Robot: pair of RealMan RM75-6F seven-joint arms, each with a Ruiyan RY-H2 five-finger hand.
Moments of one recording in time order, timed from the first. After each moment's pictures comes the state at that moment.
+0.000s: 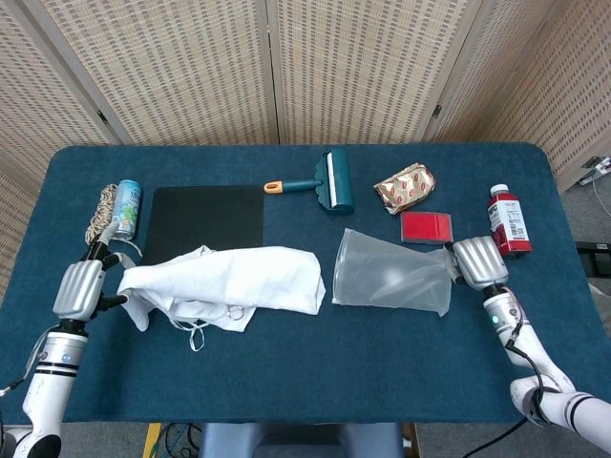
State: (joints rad) left arm -0.40 -1.25 -0.18 -1.63 1.26 1.25 -0.05; right arm 0.54 -1.43 0.11 -1.12 -1.32 1.02 -0.09
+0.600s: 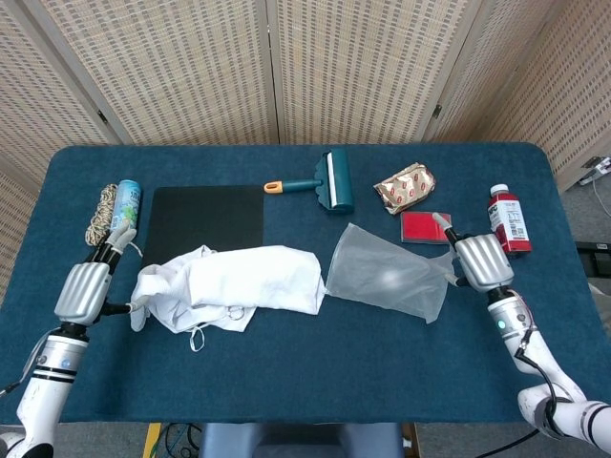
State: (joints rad) left arm -0.39 -1.18 -0.17 -1.72 1.31 1.26 0.03; right arm 0.51 -1.32 0.12 -1.31 -1.36 1.11 -0.10
